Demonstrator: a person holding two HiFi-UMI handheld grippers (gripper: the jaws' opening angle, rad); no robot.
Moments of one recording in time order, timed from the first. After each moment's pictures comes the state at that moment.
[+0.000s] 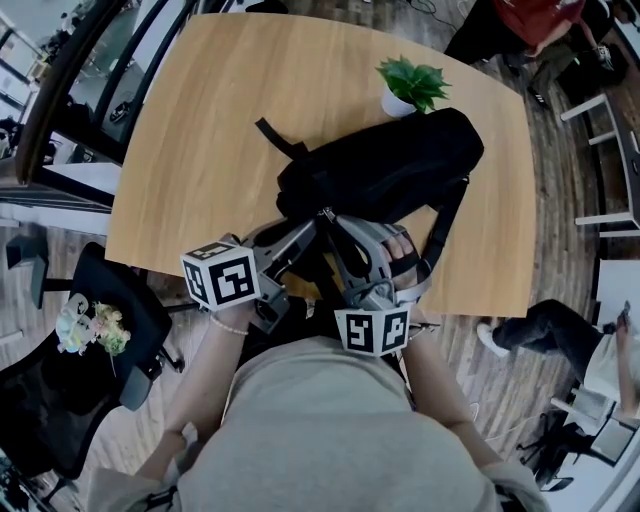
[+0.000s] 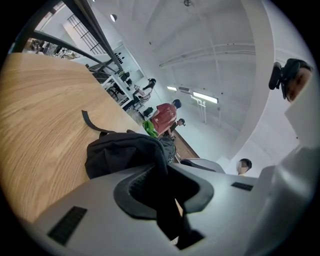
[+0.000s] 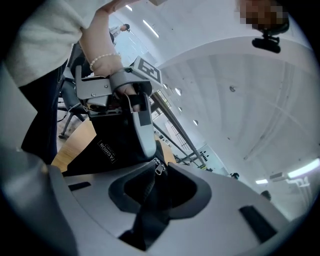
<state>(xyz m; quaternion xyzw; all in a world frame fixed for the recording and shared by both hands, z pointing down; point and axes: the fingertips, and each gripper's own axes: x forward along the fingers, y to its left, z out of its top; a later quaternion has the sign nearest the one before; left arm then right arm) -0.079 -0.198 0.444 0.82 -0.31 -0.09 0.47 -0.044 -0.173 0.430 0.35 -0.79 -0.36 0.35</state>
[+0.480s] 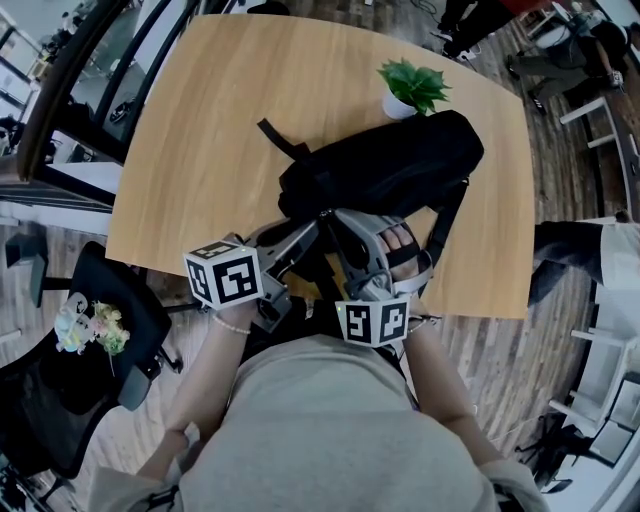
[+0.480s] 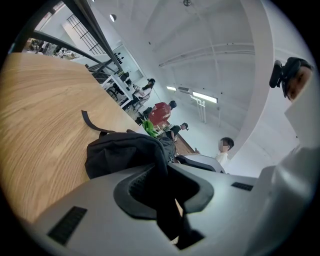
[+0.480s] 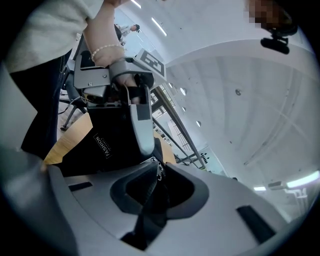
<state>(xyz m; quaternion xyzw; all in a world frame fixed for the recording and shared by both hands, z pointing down) -0.077 -0.196 0.445 0.82 -0.31 -0.09 0.46 -0.047 -0.184 0.433 0.33 -0.78 -0.39 0.37</state>
